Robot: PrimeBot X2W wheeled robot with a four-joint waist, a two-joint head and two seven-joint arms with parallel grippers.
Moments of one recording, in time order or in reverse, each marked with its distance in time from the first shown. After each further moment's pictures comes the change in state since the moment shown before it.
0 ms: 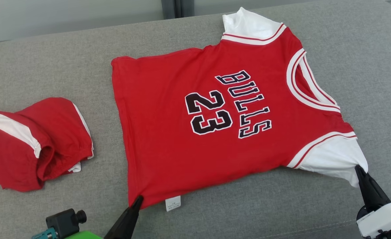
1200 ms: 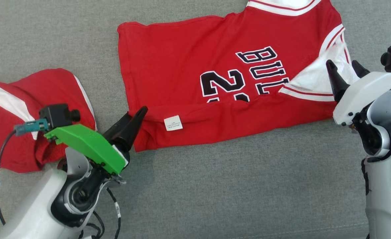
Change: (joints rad) left arm -0.506 -0.061 0.051 0.202 -0.108 0.079 0.323; right arm -0.690 -0.030 0.058 0.310 -0.413 0.000 0.245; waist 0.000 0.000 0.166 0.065
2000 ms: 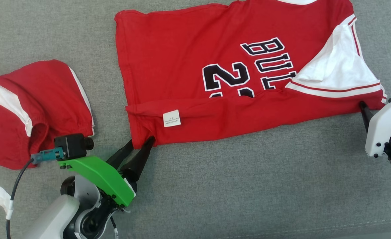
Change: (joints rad) left arm 0.113 0.040 -0.079 -0.024 0.129 -0.025 -0.074; right arm 0.182 -0.167 -0.008 -0.114 -0.100 0.001 0.199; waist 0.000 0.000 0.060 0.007
